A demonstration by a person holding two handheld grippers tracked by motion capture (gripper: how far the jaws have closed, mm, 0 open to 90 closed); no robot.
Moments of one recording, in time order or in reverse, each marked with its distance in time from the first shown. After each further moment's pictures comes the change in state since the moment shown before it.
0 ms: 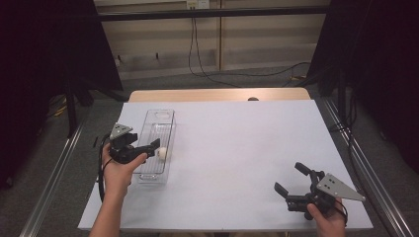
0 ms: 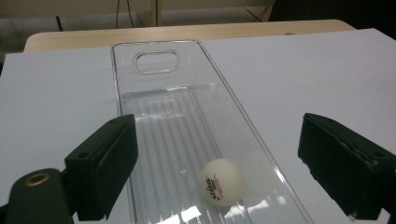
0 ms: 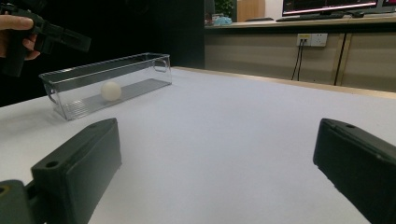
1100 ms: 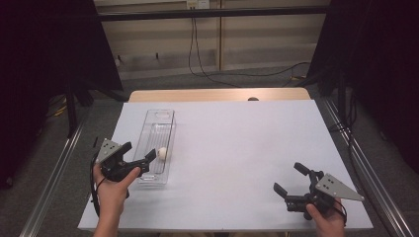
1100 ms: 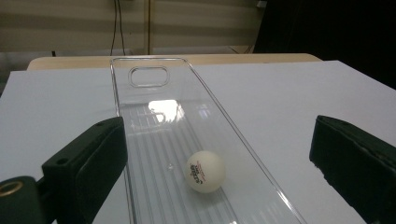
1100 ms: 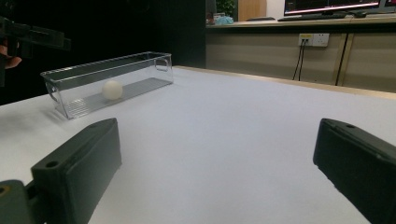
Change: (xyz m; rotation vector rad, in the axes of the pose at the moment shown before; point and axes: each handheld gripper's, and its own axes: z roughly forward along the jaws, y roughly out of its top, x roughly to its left) left arm -0.004 -0.035 -0.031 -0.173 -0.047 -0.013; right arm 0.002 0.000 0.001 -0.002 -0.003 0.000
